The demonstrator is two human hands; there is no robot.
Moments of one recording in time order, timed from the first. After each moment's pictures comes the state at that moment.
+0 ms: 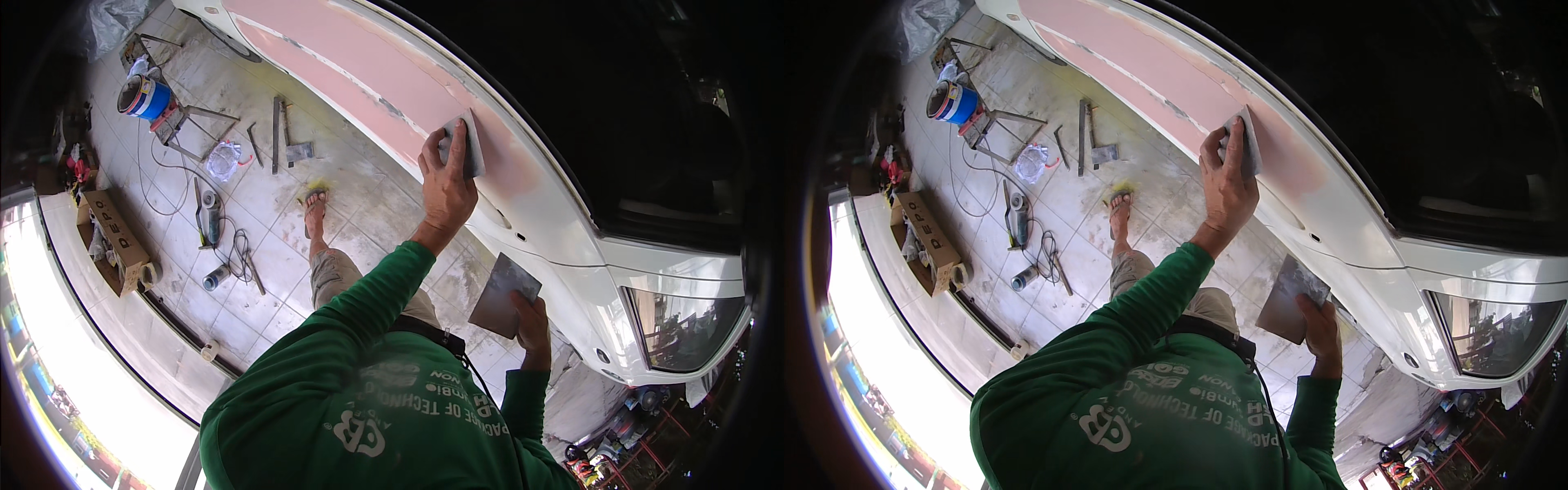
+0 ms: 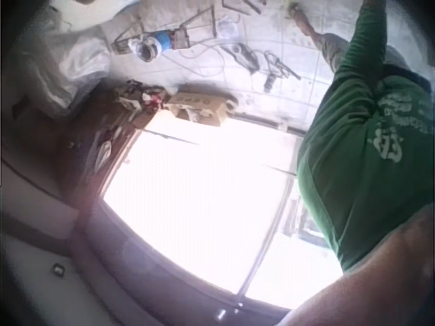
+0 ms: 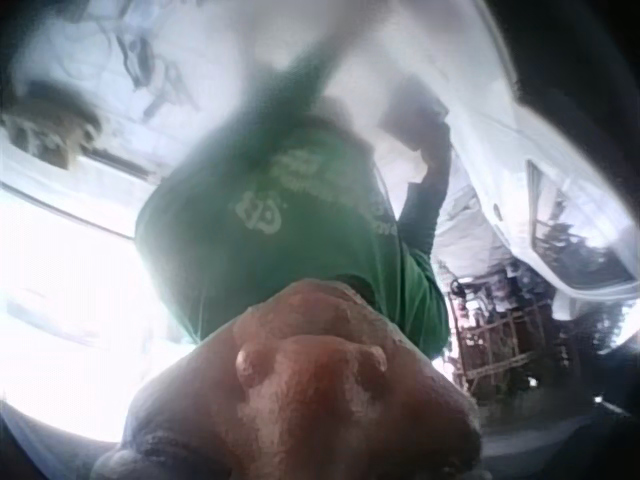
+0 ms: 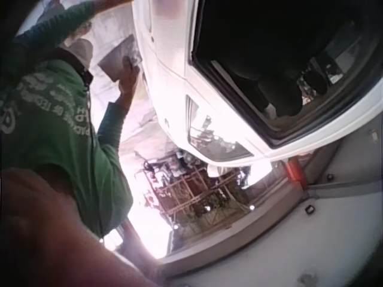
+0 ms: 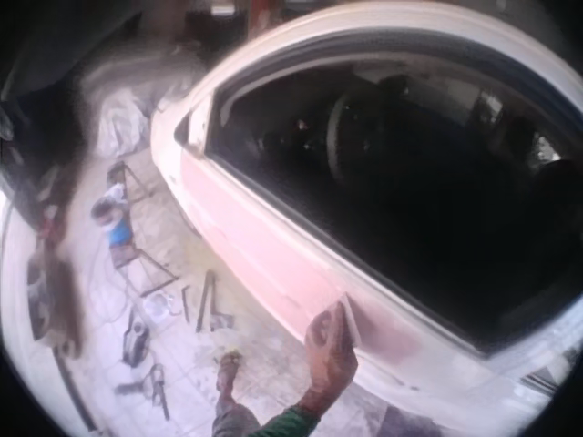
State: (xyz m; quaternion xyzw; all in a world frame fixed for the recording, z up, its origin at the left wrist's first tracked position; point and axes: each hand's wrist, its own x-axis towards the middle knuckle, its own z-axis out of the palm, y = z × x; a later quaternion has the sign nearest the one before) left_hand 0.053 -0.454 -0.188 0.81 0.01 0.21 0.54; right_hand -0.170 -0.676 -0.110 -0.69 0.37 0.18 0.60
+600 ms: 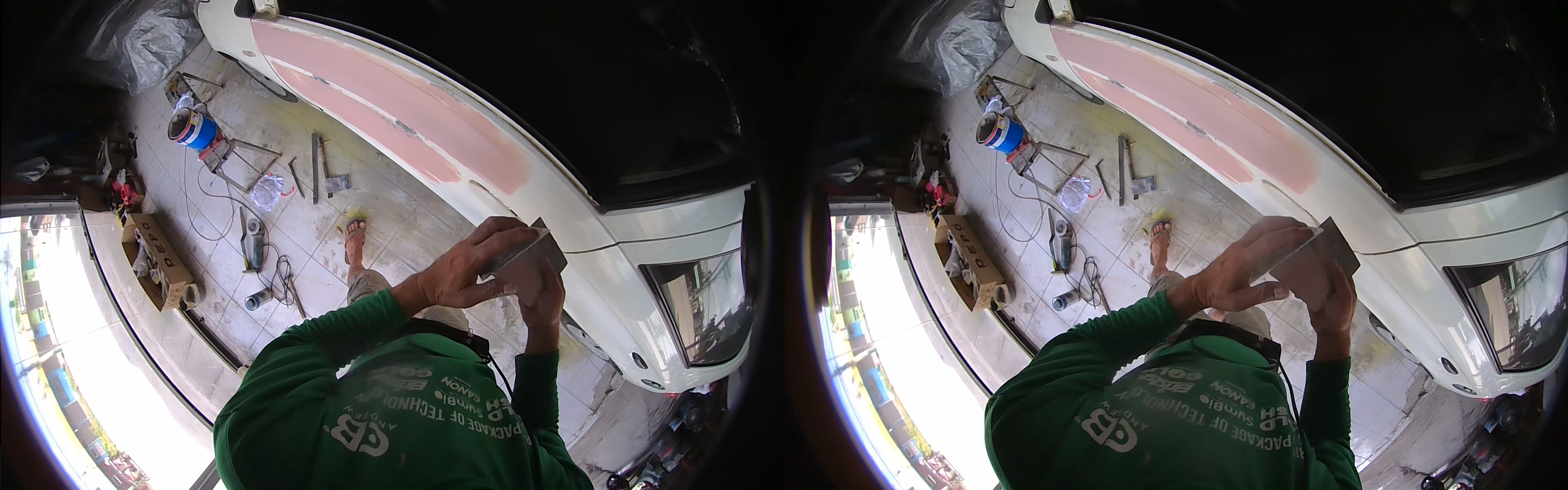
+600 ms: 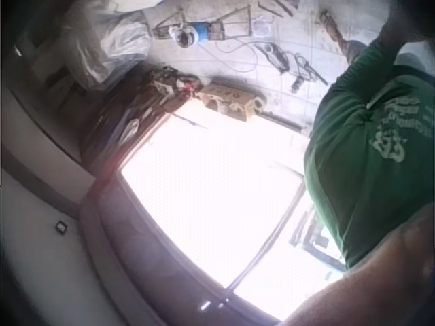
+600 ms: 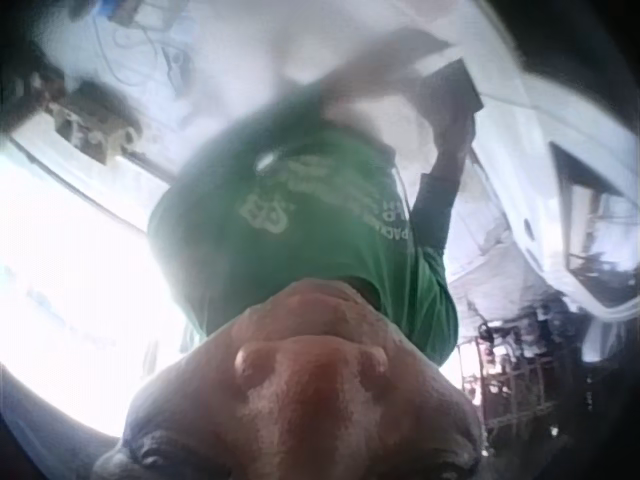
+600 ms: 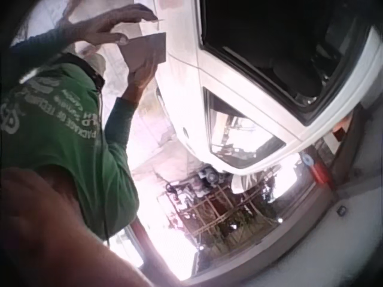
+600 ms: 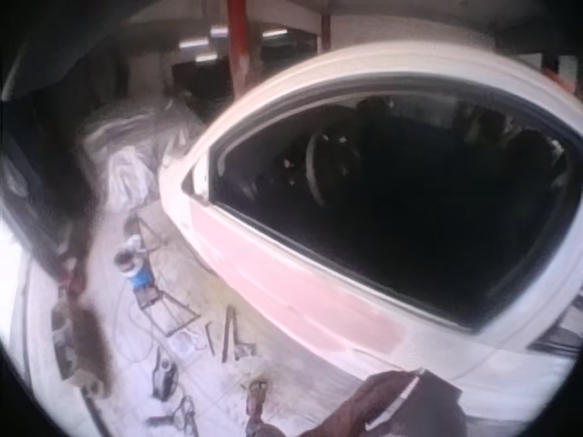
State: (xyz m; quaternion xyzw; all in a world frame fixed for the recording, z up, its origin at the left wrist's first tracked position) left_hand -0.046 -0.394 -0.058 0.63 -0.40 -0.03 0.66; right_hand -0.151 -0.642 -0.115 -0.53 0.22 -0.02 0.82
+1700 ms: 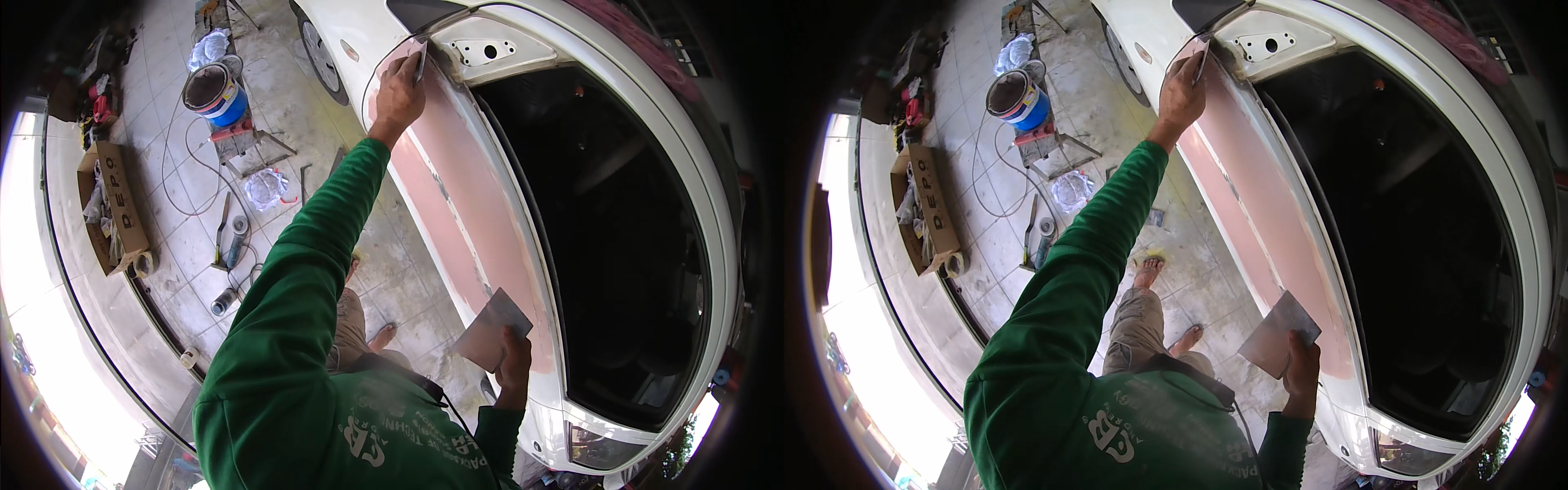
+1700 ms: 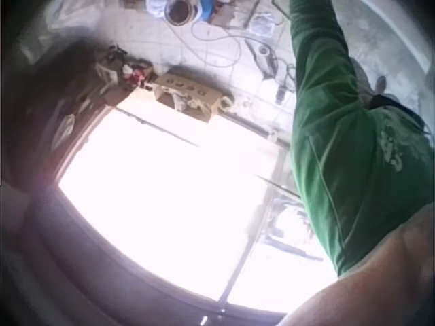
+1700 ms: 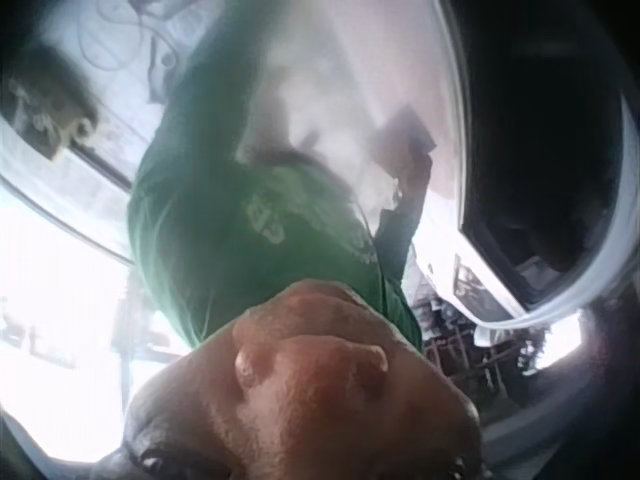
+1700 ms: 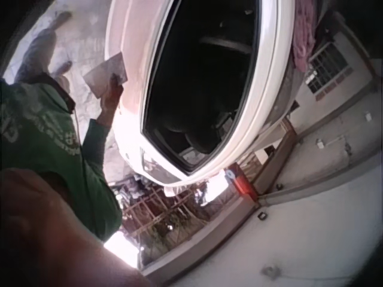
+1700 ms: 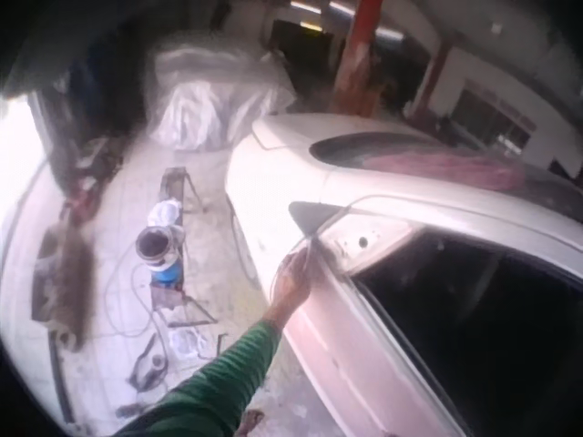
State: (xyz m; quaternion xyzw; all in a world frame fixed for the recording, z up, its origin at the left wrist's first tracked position) left_hand 0.487 0.053 -0.213 0.80 0.09 0.37 0.47; right_hand 0.136 -0.356 -0.053 -0.67 0.32 0.20 0.64
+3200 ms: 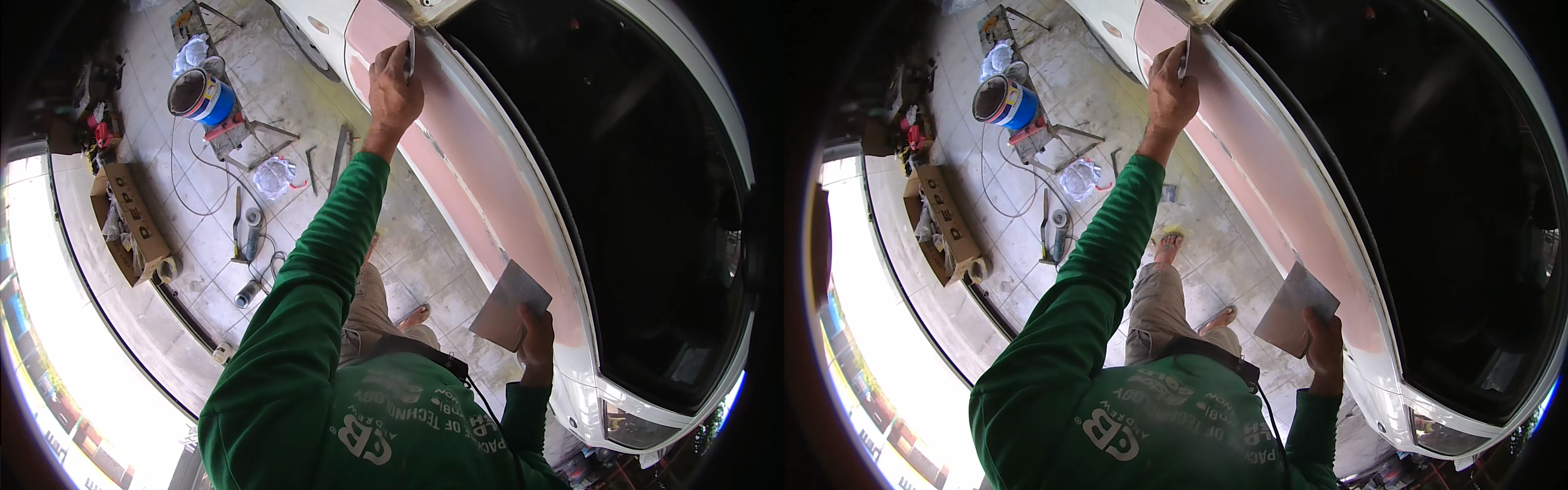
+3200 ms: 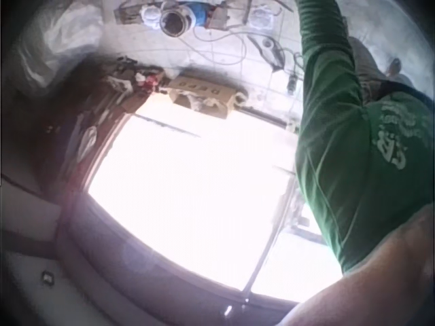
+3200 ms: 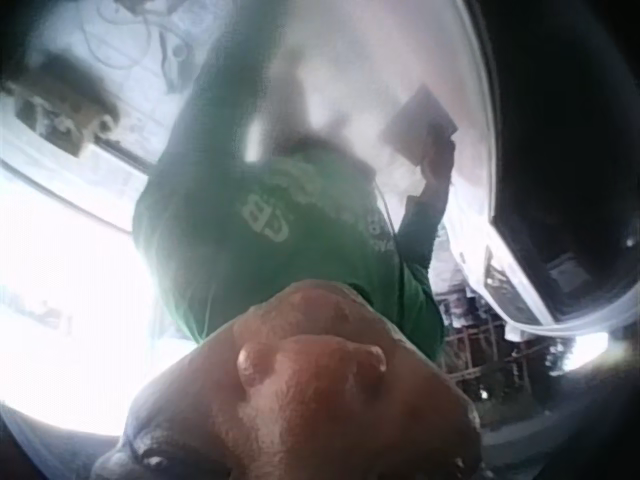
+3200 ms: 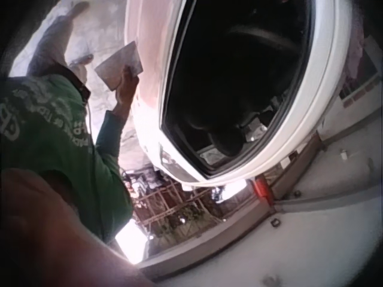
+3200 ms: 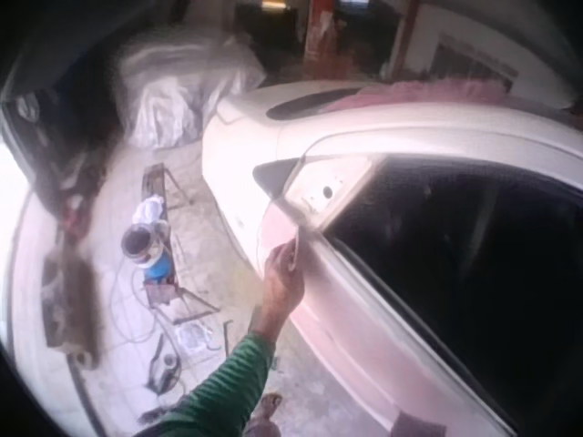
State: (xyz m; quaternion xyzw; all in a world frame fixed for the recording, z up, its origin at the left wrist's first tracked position) left_hand 0.432 -0.020 -0.223 0.81 0.04 0.38 0.45; right_hand 0.110 -0.416 -0.096 -0.69 0.32 0.20 0.62
